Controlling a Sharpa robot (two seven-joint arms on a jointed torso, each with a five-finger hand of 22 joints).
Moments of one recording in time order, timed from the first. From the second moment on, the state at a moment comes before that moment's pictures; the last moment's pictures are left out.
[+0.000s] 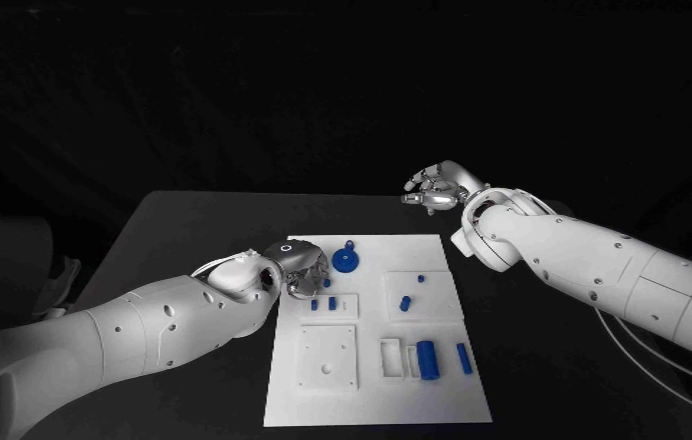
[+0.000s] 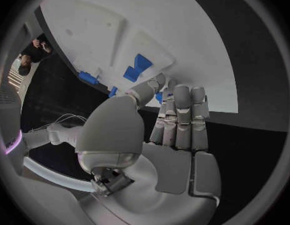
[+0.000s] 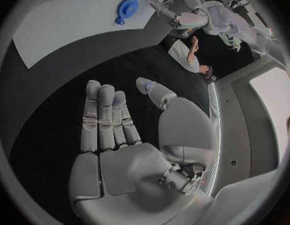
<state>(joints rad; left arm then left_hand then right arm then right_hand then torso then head) 1.13 -0.57 -0.15 1.14 -1.59 -0.32 -0.03 1.20 -0.15 0.64 -0.27 0.06 0.91 0.13 0.27 0.46 1.27 0.07 0.07 0.20 1.13 -0.05 1.23 0.45 0.06 0.92 -0.13 0.82 1.31 1.19 -0.61 0.07 1.14 -1.04 -0.42 -0.06 0.99 -0.21 0.63 -0.18 0.39 0.87 0.16 0.24 0.61 0.83 0.06 1.16 0.68 1.08 -0.05 1.00 0.81 0.25 1.08 0.06 0.56 1.31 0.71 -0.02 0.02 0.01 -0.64</state>
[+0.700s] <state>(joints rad) 1.13 -0.63 -0.11 1.17 -1.50 -0.35 -0.02 1.21 -0.15 0.65 -0.27 0.06 0.93 0.14 0.28 0.46 1.27 0.07 0.07 0.20 1.13 -0.04 1.23 0.45 0.06 0.92 -0.12 0.81 1.31 1.19 -0.67 0.06 1.19 -1.06 -0.32 -0.03 1.01 -0.19 0.65 -0.22 0.36 0.87 0.17 0.23 0.61 0.82 0.06 1.11 0.62 1.08 -0.04 0.99 0.80 0.25 1.08 0.07 0.53 1.31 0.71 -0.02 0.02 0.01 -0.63</state>
